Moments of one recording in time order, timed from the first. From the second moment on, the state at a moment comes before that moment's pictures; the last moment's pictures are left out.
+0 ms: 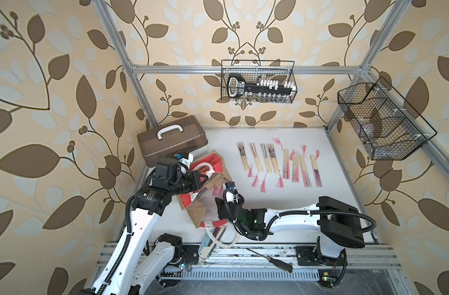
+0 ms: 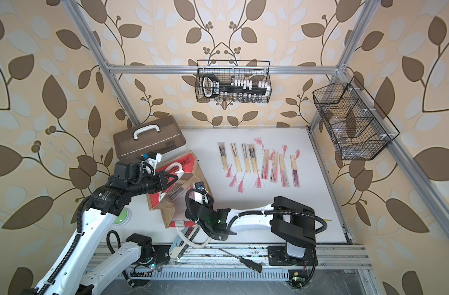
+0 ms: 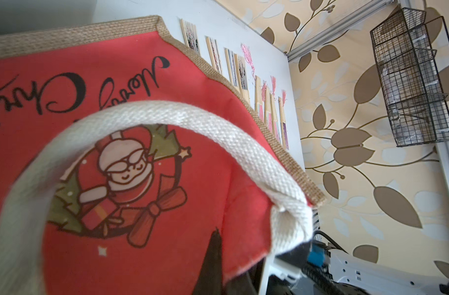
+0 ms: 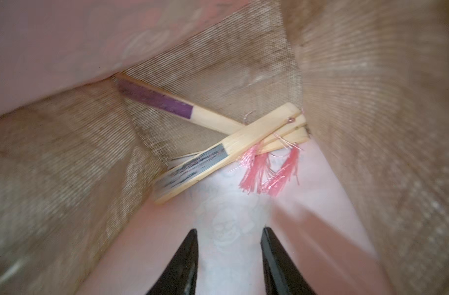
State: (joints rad) left arm -0.19 0.82 0.96 -0.80 0.50 -0.59; right arm 1.28 1.74 0.96 0.19 0.64 0.82
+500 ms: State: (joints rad) left arm -0.19 0.82 0.94 -0.77 0.51 -0.60; right arm 1.26 1.80 1.00 0.27 0.53 1.11
